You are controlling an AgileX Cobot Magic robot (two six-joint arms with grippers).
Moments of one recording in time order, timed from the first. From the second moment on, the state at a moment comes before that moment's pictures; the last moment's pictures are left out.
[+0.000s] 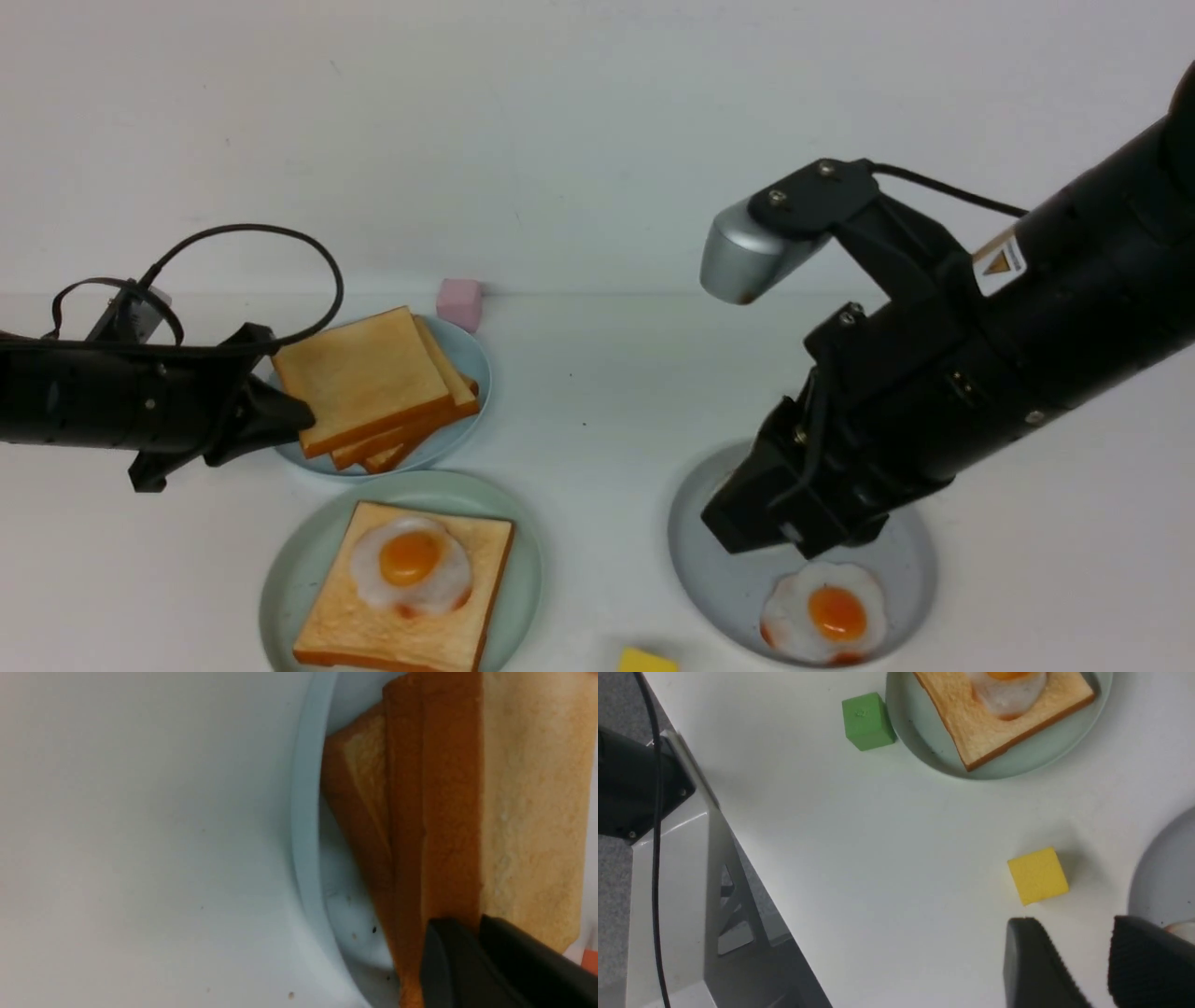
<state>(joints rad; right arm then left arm) 0.59 1.39 -1.26 0.51 1.05 -0.47 0.21 1.92 -1.04 -1.32 0.61 0.74</state>
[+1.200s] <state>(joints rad) 0.59 1.39 -1.26 0.51 1.12 -0.47 0.21 1.71 -0.78 -1.05 0.85 1.05</state>
